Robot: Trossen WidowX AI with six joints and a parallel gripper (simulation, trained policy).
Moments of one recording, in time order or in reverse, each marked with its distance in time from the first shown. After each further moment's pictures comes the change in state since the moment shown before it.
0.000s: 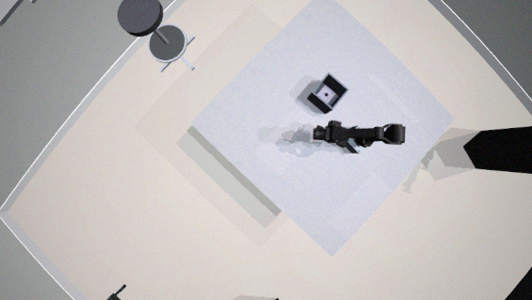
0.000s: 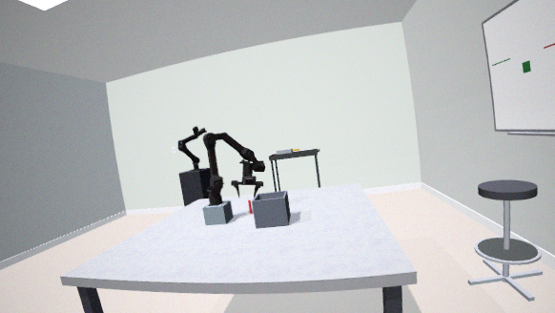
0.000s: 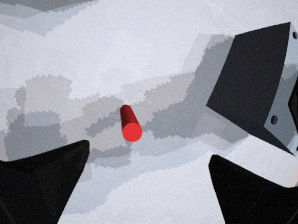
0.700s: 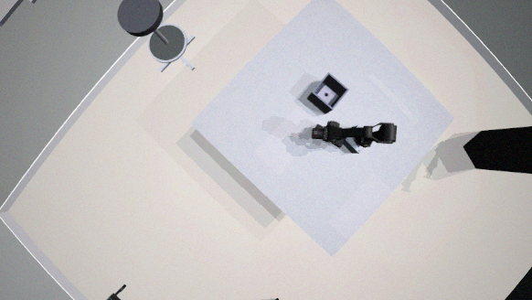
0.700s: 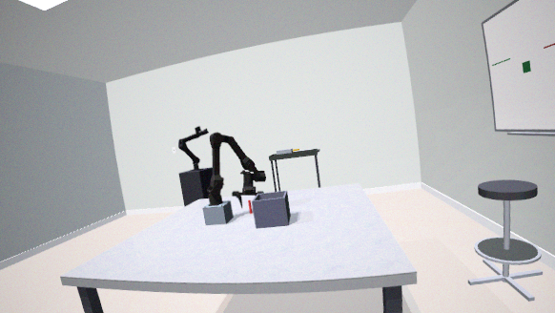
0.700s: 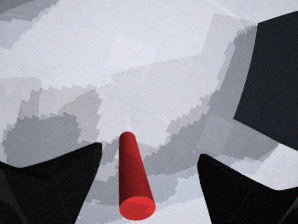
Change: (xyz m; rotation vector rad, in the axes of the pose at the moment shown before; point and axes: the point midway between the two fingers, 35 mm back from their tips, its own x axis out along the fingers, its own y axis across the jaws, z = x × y) arm 0.061 0.008 0.006 0.099 -0.014 0.019
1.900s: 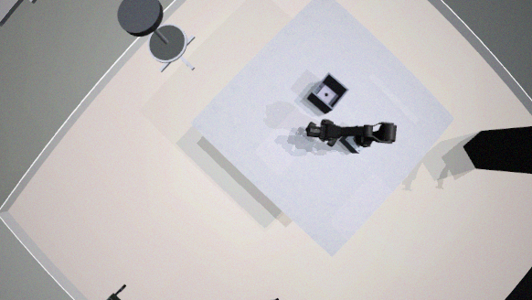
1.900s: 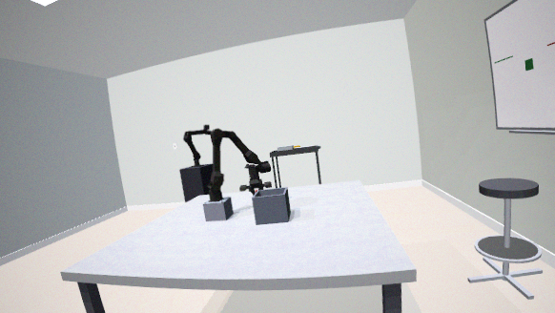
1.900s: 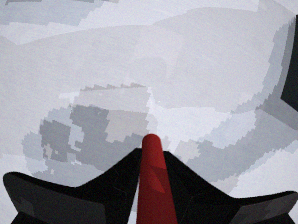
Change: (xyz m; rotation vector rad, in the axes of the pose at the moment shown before) arm -0.024 0.050 -0.019 0.042 0.092 0.158
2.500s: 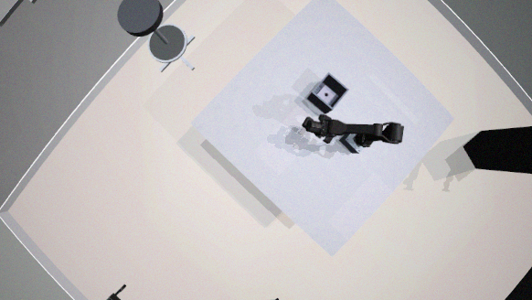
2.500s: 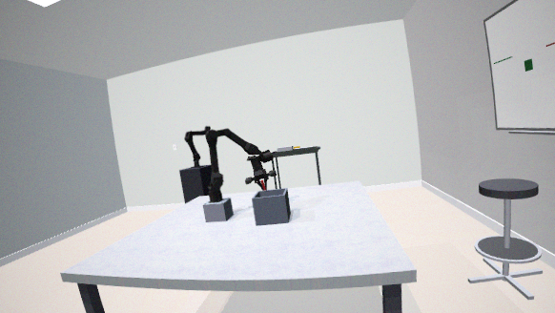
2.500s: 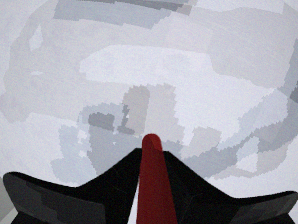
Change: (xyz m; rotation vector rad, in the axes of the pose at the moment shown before) arm -0.058 0.047 -0.005 0.017 0.068 0.167
